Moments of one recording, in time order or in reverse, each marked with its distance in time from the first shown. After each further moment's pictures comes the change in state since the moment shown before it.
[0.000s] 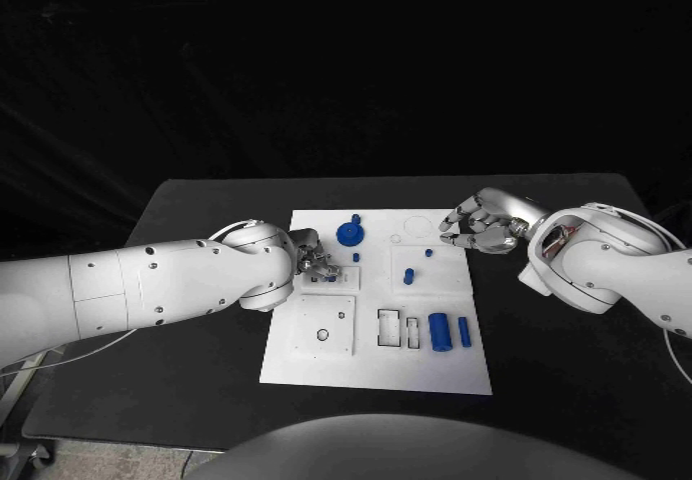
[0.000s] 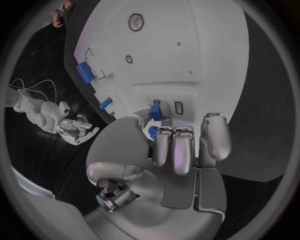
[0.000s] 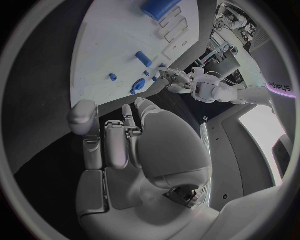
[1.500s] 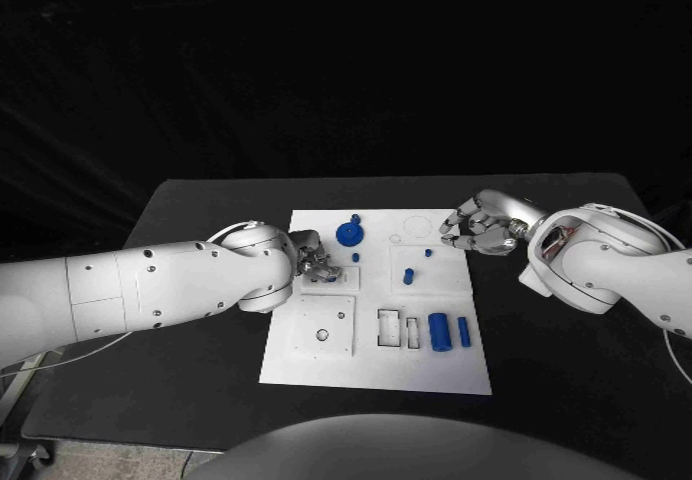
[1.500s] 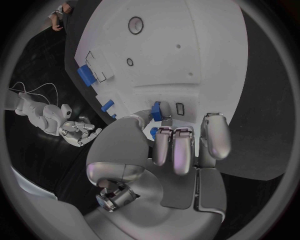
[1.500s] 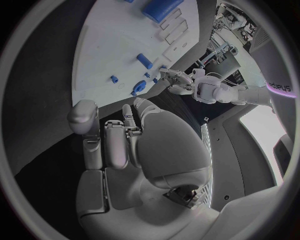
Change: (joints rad) left arm -0.003 -0.005 0.000 0.016 -0.021 0.004 0.010; left_hand 0.000 0.000 0.000 0.000 -0.004 -0.003 -0.003 0.000 0.001 0.000 0.000 -0.006 0.000 0.000 0.000 0.000 0.000 0.000 -0.007 0.000 -0.004 0.000; right arm -0.002 -0.001 0.000 -0.001 0.000 0.013 -0.006; right_hand 0.004 0.004 0.012 -0.012 0.023 0.003 -0.003 -0.004 -0.002 0.000 0.000 -0.004 -0.001 0.000 0.000 -0.004 0.001 0.000 0.000 0.000 -0.008 0.001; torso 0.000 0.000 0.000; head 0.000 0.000
